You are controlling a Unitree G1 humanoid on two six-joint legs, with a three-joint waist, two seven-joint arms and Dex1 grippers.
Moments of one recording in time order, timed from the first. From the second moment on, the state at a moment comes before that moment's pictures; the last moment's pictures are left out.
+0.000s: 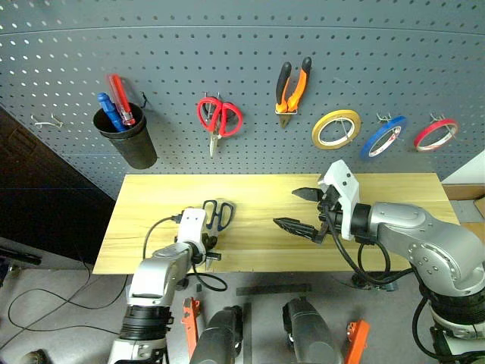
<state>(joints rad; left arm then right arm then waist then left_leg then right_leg) -0.22 0.28 0.05 -0.15 -0.21 1.01 -0.32 -0.44 -0.58 0.06 -0.61 0.64 1.05 0.55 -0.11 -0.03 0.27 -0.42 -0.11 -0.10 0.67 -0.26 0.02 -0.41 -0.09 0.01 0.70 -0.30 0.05</state>
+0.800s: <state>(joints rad) -0.29 0.43 0.20 -0.47 -0.47 0.65 -0.56 -0.45 -0.62 -0.02 -0.59 0.66 0.80 0.64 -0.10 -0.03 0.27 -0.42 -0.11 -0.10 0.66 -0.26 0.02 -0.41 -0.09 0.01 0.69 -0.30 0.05</state>
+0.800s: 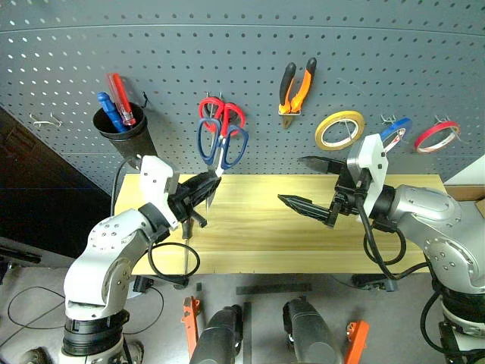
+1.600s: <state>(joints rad) -0.41 0.39 0.13 -0.22 -0.43 0.56 -0.49 -0.49 -0.60 -0.01 -0.57 0.63 0.74 0.62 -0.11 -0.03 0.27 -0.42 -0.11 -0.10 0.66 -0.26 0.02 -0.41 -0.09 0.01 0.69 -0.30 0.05</state>
